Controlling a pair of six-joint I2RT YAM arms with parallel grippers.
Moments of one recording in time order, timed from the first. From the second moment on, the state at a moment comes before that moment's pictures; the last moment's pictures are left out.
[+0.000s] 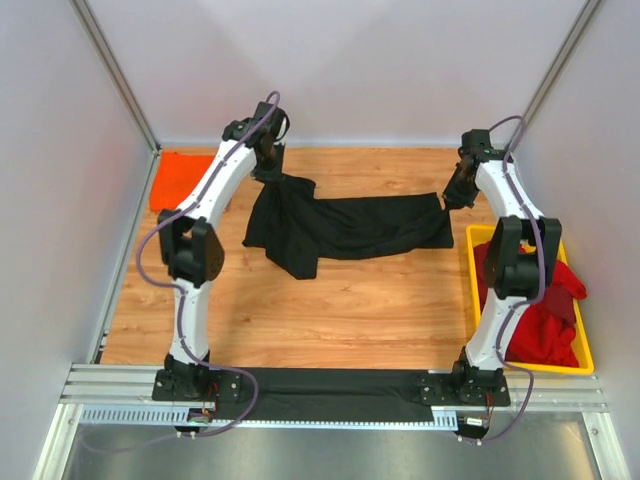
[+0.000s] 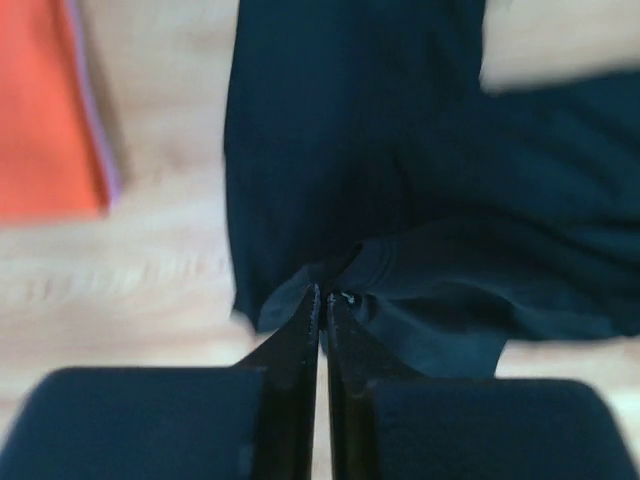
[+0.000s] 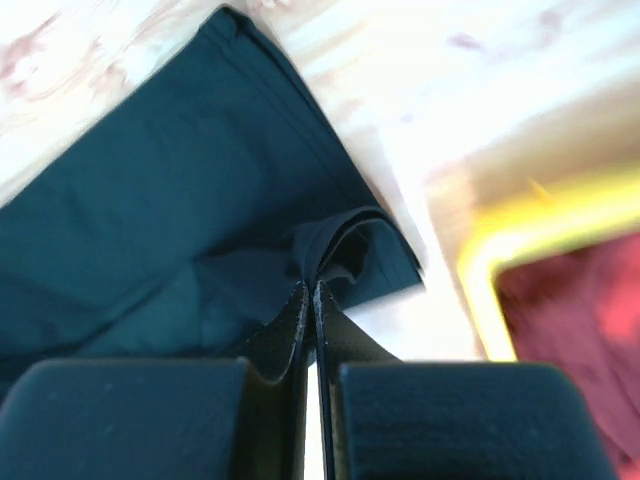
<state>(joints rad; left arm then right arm) -0.37 2.07 2.10 -1.09 -0.15 -0.21 -0.05 1.91 1.67 -0.87 0.08 0.49</state>
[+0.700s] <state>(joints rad) -0.33 1.70 1.31 -0.70 0.08 -0.41 -0.05 1.86 1.47 -0.85 0.07 0.66</state>
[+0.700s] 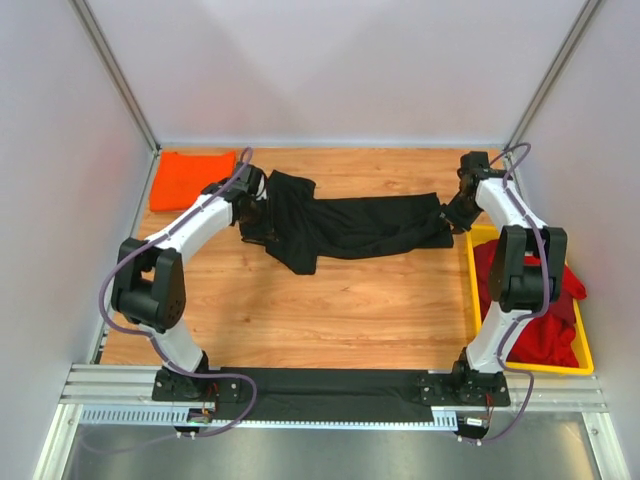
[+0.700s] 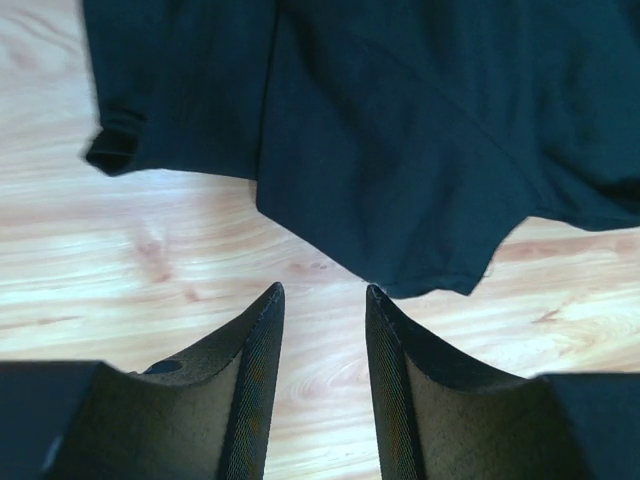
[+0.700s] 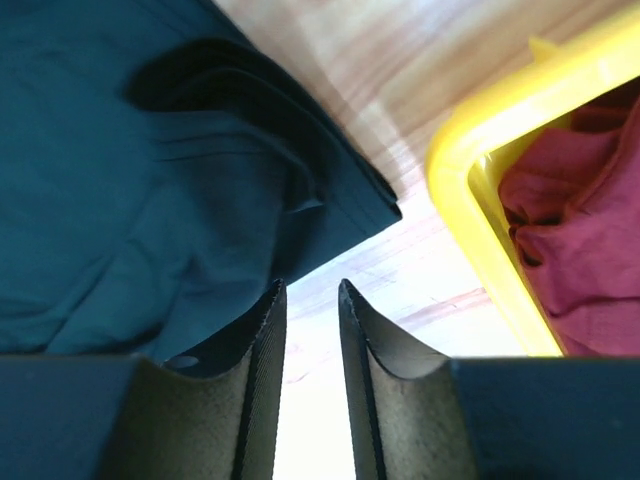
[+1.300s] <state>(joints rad) -0.34 1.81 1.24 -0.61 0.12 -0.49 -0.07 2.02 1.49 -0.72 0.09 0.74</state>
